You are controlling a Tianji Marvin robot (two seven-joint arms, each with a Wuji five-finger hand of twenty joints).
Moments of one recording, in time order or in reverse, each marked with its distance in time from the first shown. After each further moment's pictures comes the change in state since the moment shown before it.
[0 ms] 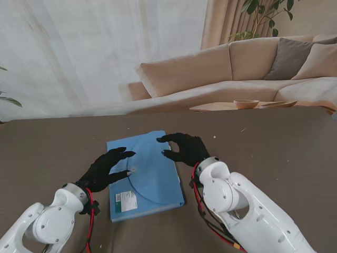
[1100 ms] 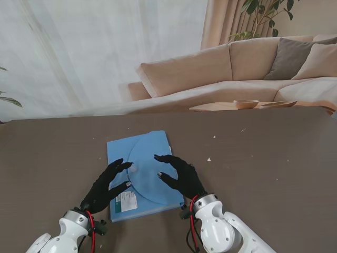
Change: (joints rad) left arm 0.126 -0.070 0.026 0.104 -0.202 -0.206 0.248; right arm -0.207 -0.076 0.002 0.136 0.221 -0.330 -0.305; left_hand -0.082 0.000 0.001 0.000 0.031 0.002 0.063 -0.071 0.004 0.011 0.011 -0.051 0.000 0.011 -0.026 -0.115 0.013 0.023 -0.062 -0.271; right_hand -0.012 0.014 0.056 -0.003 -0.090 0.000 -0.024 -0.037 -0.128 -0.016 -0.043 -0.032 -0.125 -0.014 -0.092 -0.041 -0.124 -0.013 -0.183 -0.101
